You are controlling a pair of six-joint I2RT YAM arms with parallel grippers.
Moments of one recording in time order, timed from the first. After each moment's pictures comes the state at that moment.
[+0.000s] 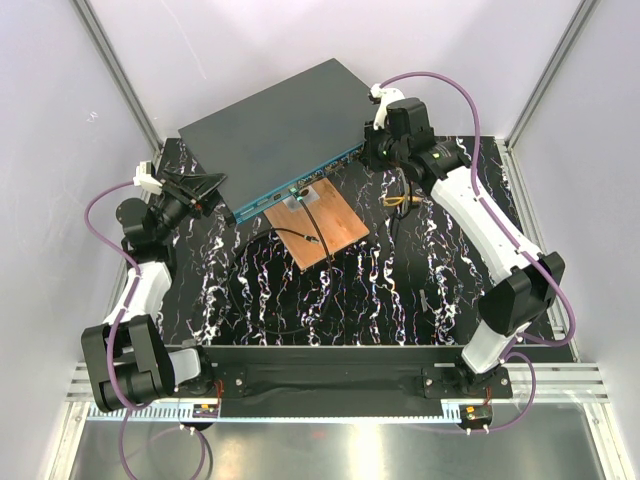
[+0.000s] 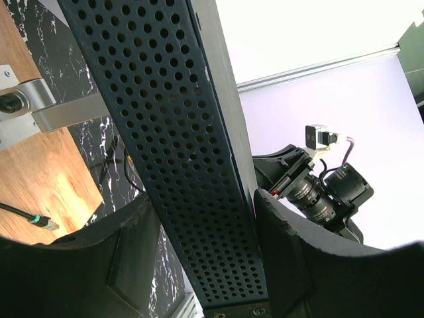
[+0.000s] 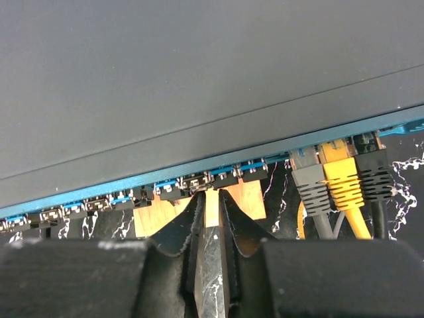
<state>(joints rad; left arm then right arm) 0.24 1.22 0.66 0.69 0.83 -1.41 0.49 1.71 1.81 -0.61 -0.02 0.20</state>
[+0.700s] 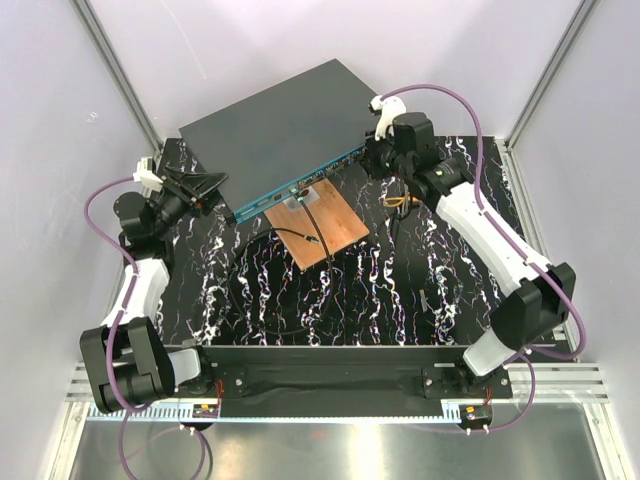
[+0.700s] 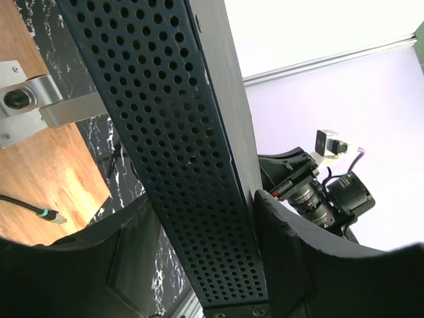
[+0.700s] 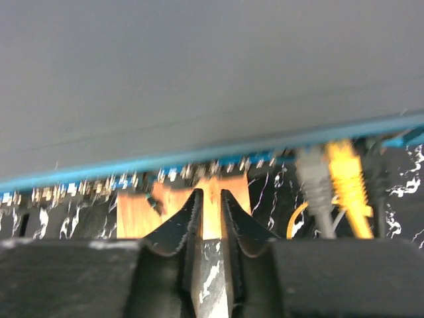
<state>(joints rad) 0.24 1.22 0.71 0.59 0.85 -1.35 0.49 1.61 1.62 -0.43 -0.02 0.12</state>
